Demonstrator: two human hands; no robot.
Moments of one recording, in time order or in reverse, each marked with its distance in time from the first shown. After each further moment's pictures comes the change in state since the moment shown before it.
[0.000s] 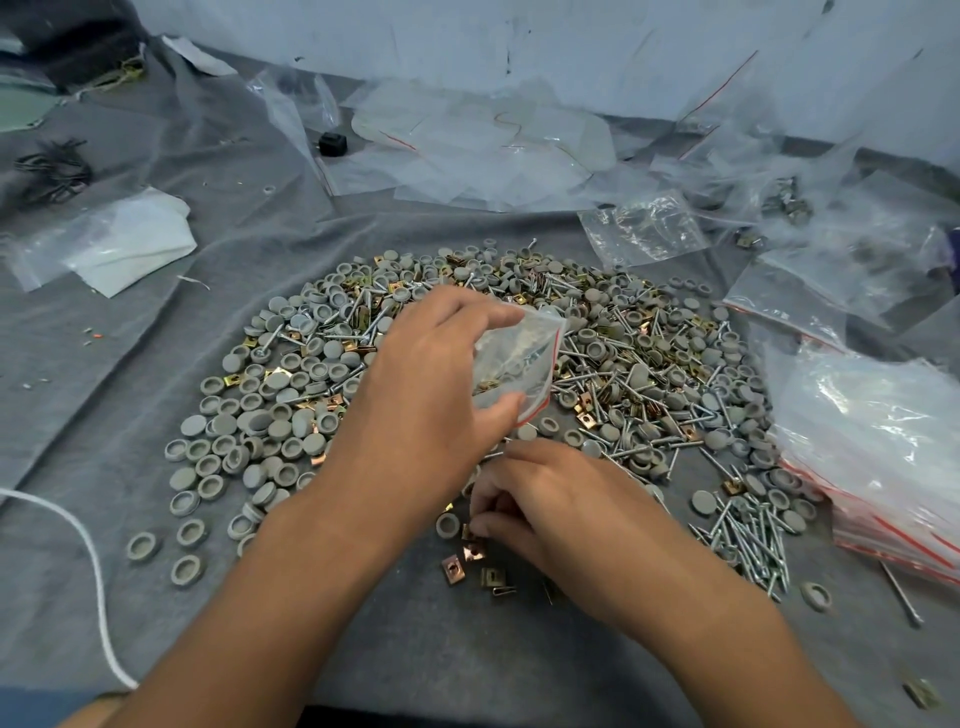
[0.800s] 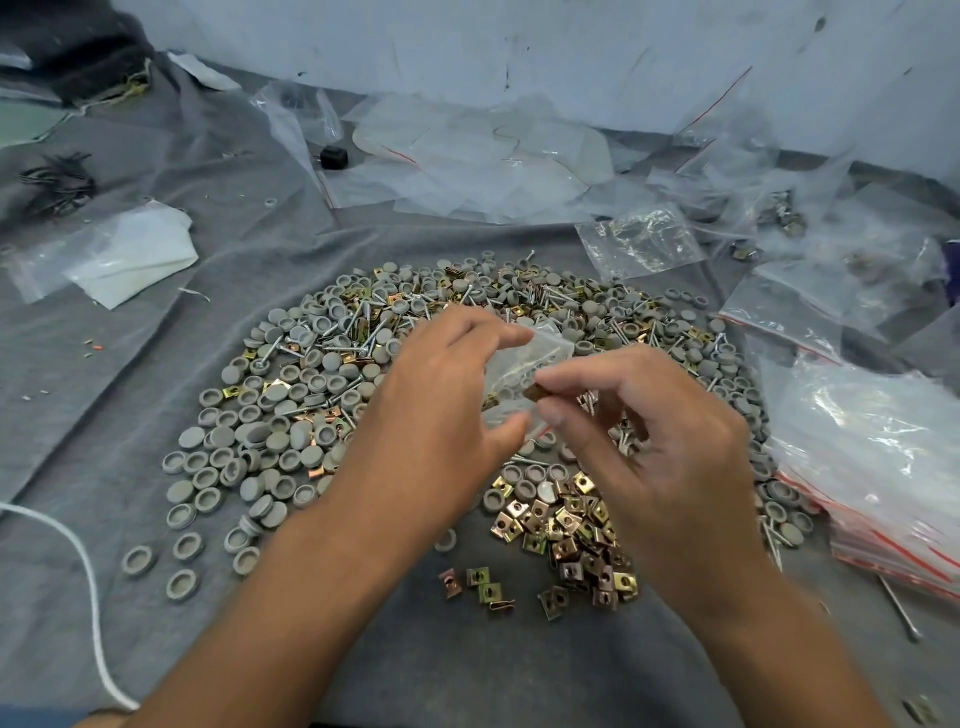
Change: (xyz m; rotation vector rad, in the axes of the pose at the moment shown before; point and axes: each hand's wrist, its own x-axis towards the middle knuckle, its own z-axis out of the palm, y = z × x) left_hand -0.001 0.006 0.002 -0.014 -0.051 0.012; right_hand -0.009 0.013 -0.029 0.315 0.796 -0.148
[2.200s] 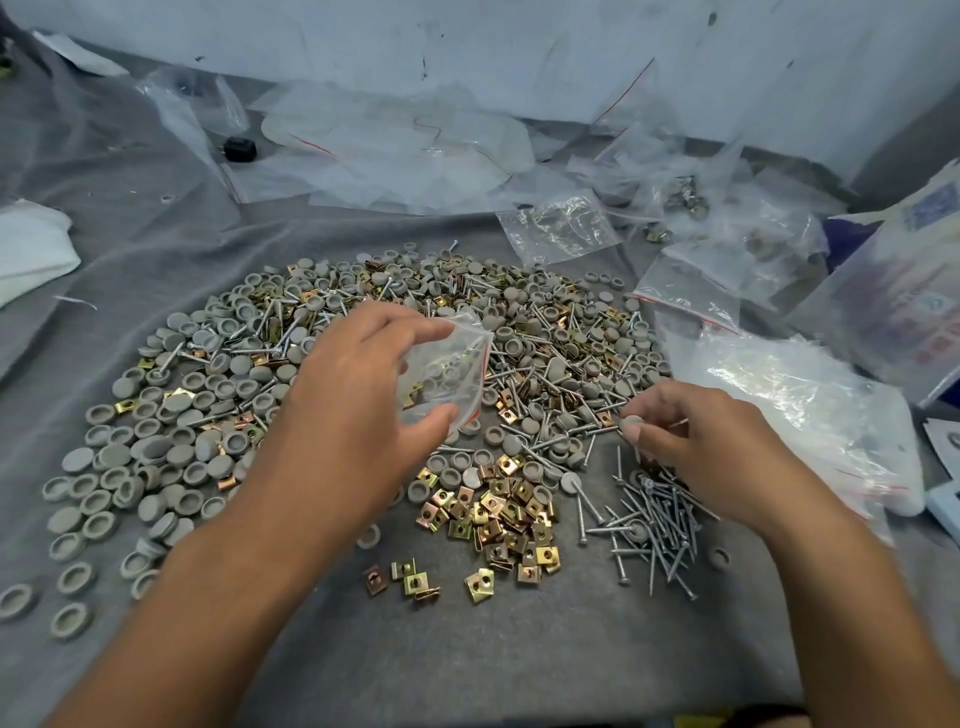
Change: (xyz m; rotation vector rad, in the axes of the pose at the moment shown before) left_hand 0.000 0.003 0.004 0.065 -0.061 0.008; right_hand -0.023 0.088 -0.086 -0.336 -0.414 0.819
